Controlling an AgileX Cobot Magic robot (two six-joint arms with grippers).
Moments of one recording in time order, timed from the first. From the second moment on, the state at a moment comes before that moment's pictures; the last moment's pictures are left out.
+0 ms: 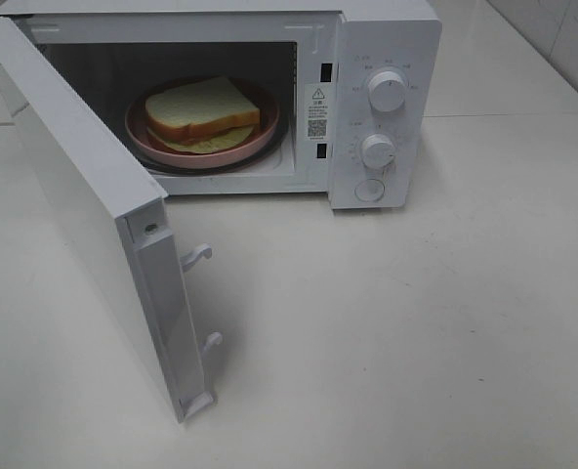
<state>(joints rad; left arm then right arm) -0.04 0.00 -0.49 -0.05 1.05 0.05 -0.10 0.78 -0.76 0.01 1.19 0.05</state>
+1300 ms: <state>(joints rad) -0.04 0.00 -0.49 -0.05 1.05 0.05 -0.10 0.00 -0.54 0.04 1.11 0.04</state>
